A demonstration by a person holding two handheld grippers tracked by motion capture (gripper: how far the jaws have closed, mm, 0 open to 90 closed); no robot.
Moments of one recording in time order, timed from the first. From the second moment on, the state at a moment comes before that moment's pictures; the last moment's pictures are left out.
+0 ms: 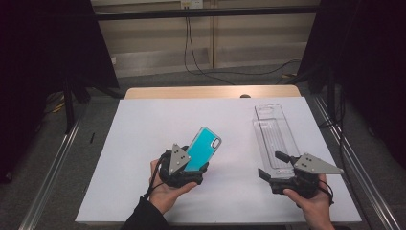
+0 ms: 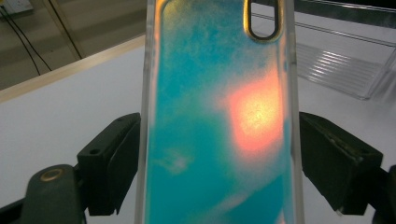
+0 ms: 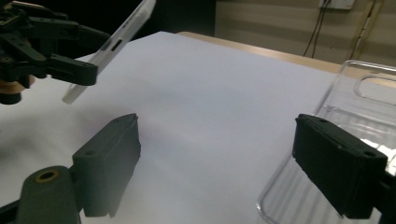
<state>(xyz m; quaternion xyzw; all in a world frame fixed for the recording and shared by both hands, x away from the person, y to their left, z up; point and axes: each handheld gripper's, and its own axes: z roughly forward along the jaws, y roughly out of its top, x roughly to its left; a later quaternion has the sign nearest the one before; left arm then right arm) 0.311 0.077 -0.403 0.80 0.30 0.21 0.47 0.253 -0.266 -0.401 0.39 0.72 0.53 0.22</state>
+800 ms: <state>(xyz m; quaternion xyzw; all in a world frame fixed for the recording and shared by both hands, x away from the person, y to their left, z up) 0.315 0.044 -0.413 0.81 0.29 0.23 0.45 0.293 -0.228 -0.388 0.42 0.74 0.49 0.16</state>
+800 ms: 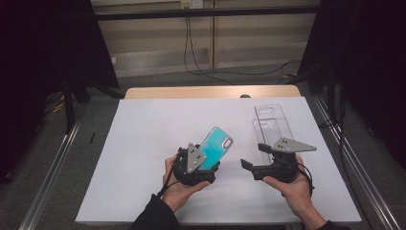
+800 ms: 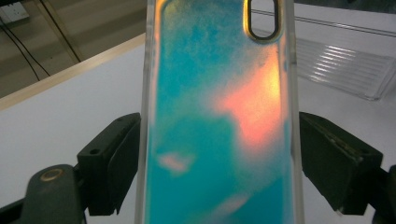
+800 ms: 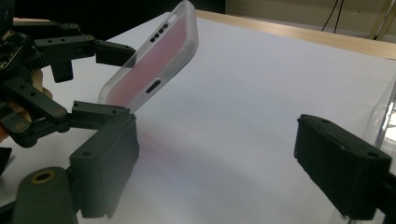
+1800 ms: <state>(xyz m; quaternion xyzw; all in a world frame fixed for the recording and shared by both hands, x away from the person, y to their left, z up) 0.321 0.030 -0.419 0.82 0.27 0.26 0.44 0.330 -0.204 -0.377 0.46 0.76 0.45 0.09</state>
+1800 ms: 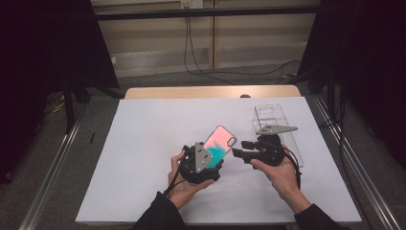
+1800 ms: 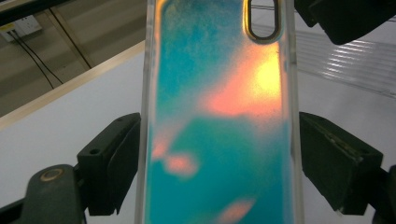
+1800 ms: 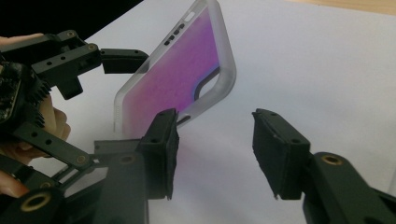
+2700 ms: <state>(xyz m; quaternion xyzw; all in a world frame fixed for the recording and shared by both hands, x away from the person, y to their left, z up) 0.320 0.026 -0.425 0.82 0.26 0.28 0.42 0.347 -0.196 -0.379 0.50 0.74 0.44 0.03</state>
